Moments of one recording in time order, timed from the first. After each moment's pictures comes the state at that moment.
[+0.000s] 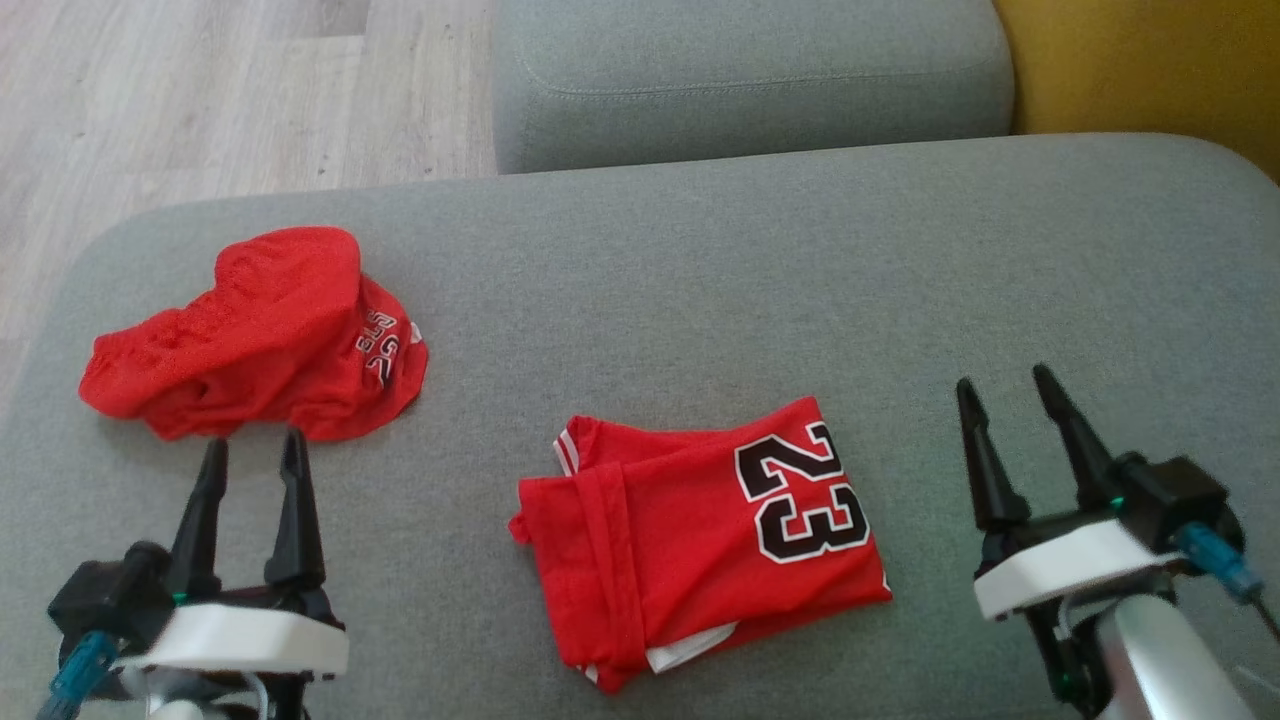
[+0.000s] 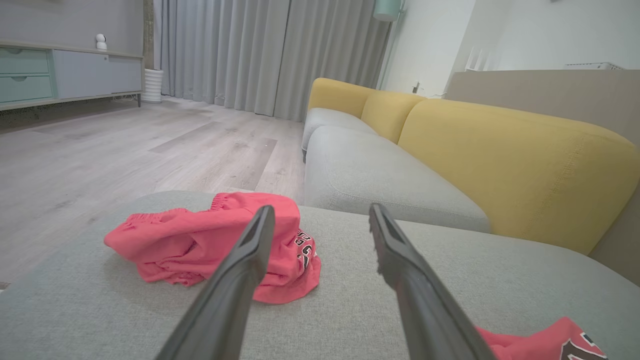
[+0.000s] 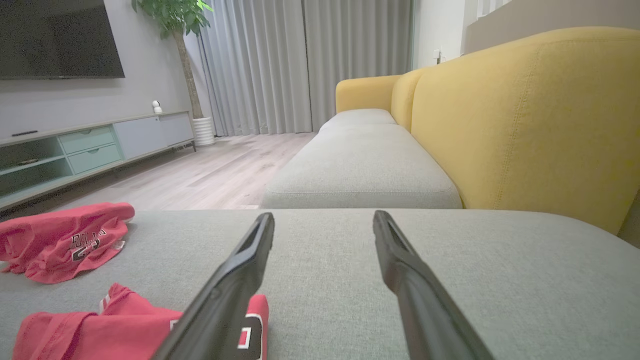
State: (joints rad) left arm 0.07 0.09 0.00 0.08 -0.30 -0.06 -0.25; right arm -0.12 -0.18 0.16 0.30 0.25 0.13 -0.24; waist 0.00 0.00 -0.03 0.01
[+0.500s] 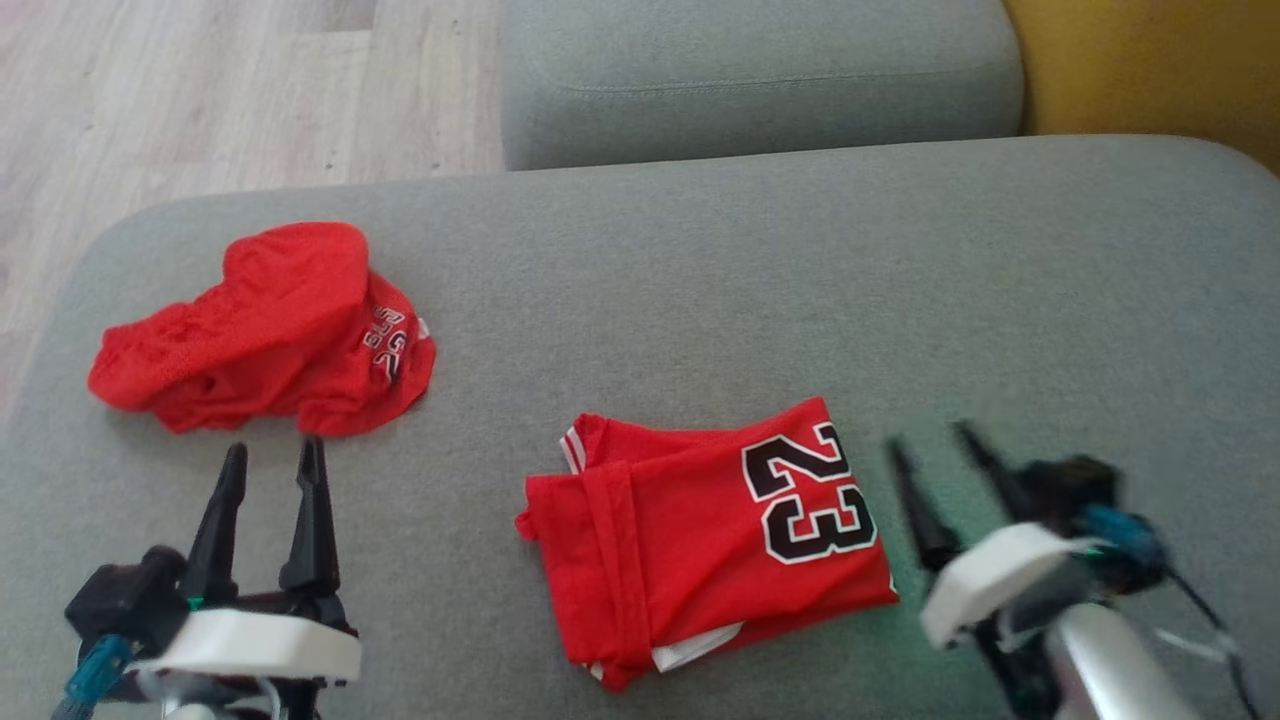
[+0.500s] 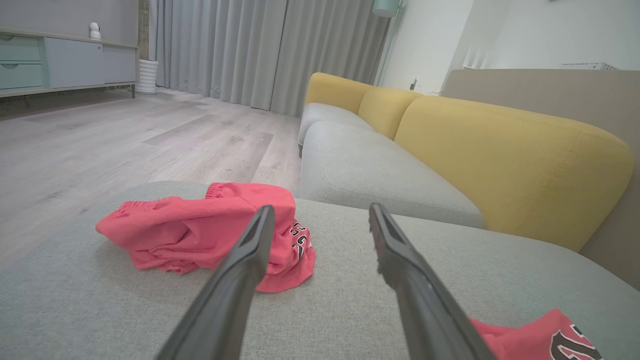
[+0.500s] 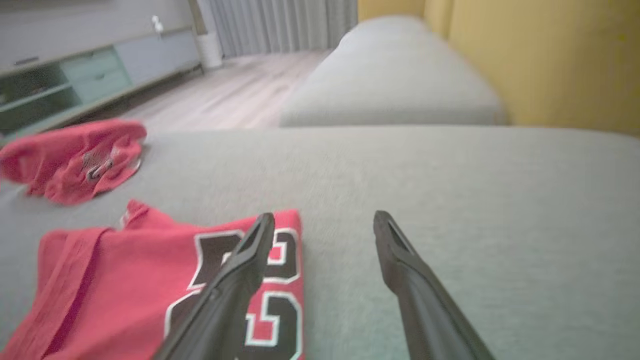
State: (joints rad) left arm 0.07 0.06 0.02 0.10 -0.29 -0.10 -0.25; right arm -0.12 -0.14 0.19 0.39 0.23 0.13 -0.09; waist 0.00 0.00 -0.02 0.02
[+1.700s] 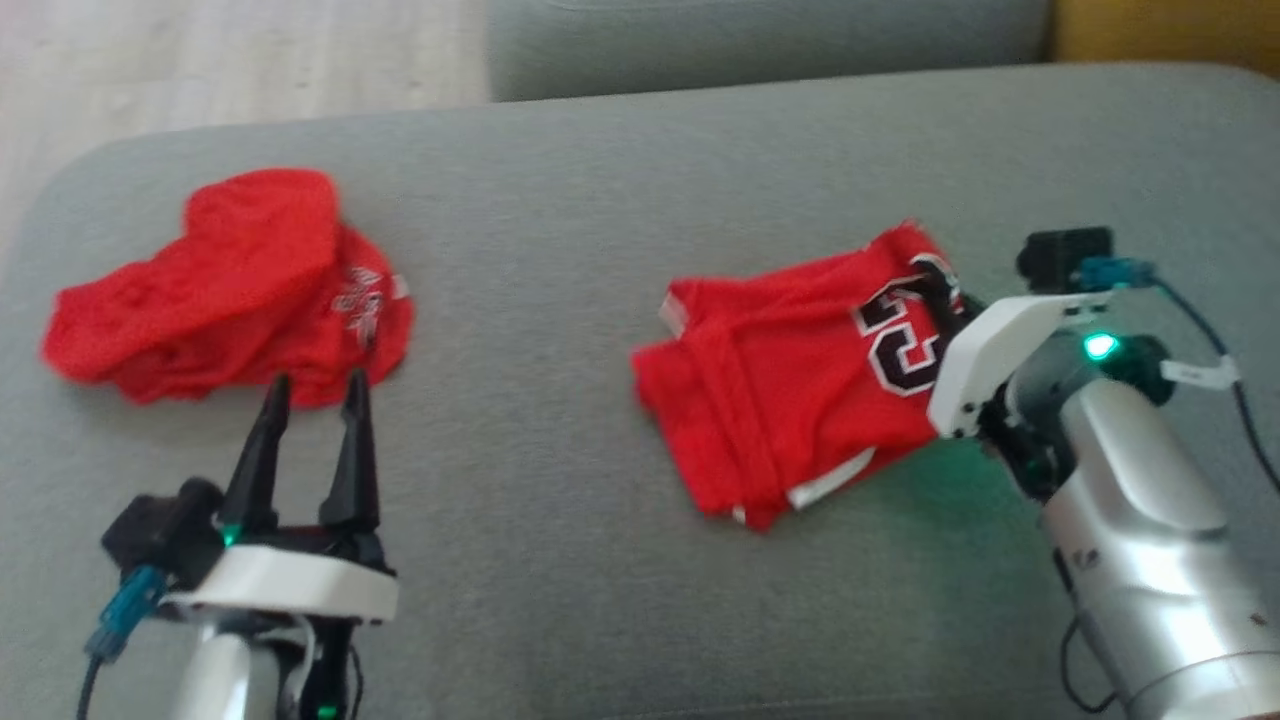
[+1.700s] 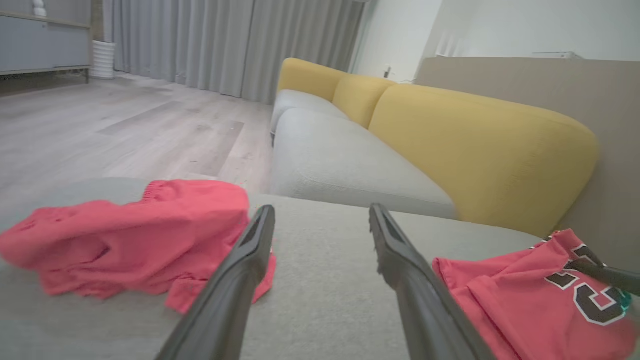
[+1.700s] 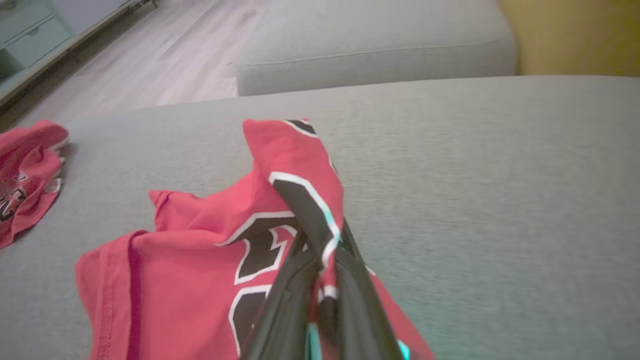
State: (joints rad) left arm -0.03 0.05 -0.05 0.12 -0.29 -0.12 -0.25; right arm -0.61 -0.14 0.24 0.79 0.35 0.13 0.23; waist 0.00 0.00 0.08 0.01
